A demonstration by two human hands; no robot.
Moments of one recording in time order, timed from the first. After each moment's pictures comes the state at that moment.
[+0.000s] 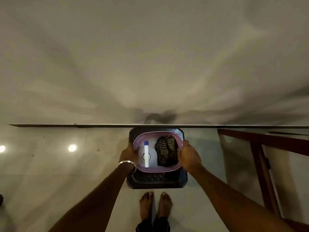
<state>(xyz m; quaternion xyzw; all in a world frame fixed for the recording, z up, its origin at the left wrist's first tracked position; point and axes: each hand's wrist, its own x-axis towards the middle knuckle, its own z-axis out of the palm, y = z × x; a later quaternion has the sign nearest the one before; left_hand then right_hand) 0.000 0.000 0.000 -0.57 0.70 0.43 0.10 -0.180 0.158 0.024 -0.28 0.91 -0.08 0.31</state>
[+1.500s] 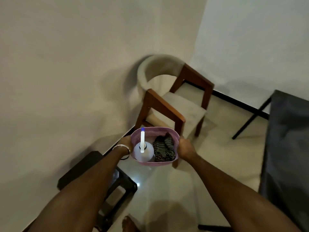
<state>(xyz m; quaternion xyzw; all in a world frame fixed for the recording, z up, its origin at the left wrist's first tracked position) -0.090 0.315 0.280 -0.05 0.95 0.26 0.19 -0.059 0.577 0.283 0.07 0.97 -0.21 0.14</state>
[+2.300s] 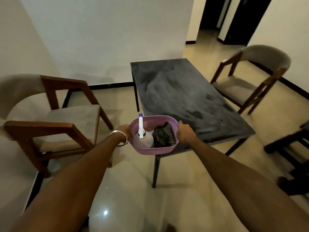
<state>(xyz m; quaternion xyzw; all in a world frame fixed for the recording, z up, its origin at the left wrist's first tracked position) 0.085 0.696 0.354 0.37 0.87 0.16 0.30 0.305 0.856 0.352 0.44 0.87 -0.23 0.00</state>
